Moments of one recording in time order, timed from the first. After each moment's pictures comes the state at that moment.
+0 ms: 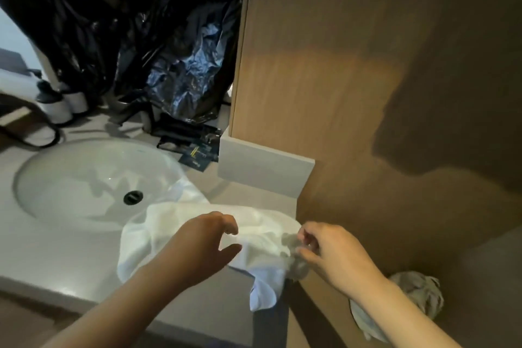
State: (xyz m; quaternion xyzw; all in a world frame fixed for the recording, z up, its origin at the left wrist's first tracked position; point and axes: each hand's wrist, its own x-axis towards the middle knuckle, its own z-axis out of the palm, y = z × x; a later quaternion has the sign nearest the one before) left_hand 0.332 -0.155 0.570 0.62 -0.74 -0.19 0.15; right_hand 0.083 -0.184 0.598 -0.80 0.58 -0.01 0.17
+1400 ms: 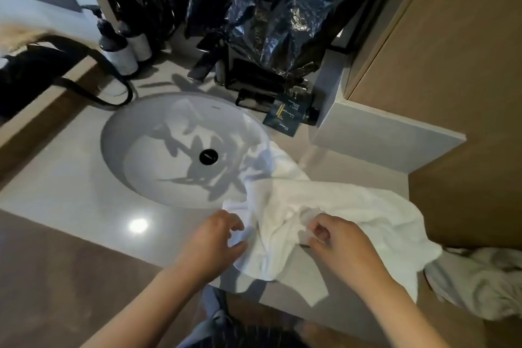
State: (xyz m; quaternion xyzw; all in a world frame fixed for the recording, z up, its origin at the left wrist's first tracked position) left_hand 0.519 -0.155 0.474 0.70 -0.63 -0.32 0.12; right_hand 0.275 -0.205 0.492 -0.76 0.59 0.00 0.27
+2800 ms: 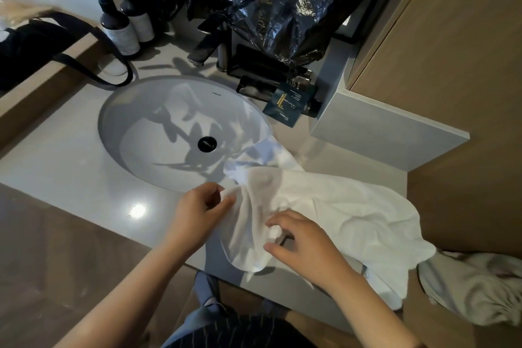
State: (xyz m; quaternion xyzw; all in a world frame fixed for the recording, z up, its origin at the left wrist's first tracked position) left_hand 0.517 -0.164 0.466 0.75 -0.48 -0.34 0.32; right_hand 0.292 -0.197 0.458 -0.80 0.46 -0.05 0.39
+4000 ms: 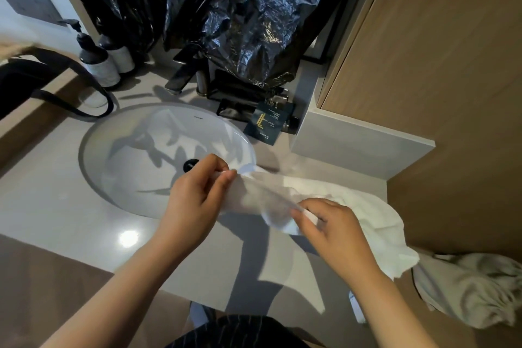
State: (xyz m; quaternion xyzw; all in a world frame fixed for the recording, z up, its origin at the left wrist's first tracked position) left_hand 0.493 -0.202 0.544 0.66 -0.56 -0.26 0.42; right_hand 0.258 -0.229 0.518 -0.79 0.51 -0.21 0.26
